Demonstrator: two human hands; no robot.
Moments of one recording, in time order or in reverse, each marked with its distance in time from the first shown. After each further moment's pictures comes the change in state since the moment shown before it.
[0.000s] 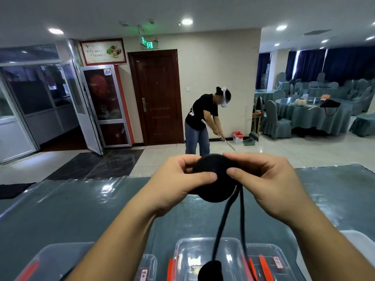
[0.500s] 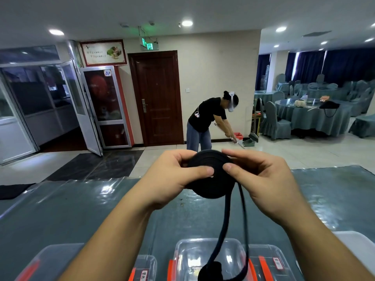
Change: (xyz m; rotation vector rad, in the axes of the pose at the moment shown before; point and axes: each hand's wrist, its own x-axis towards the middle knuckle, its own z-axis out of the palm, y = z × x) left_hand 0.003 0.007 -0.009 0.040 0.015 0.061; right_hand 0.002 0.001 0.007 0.065 0.036 -0.003
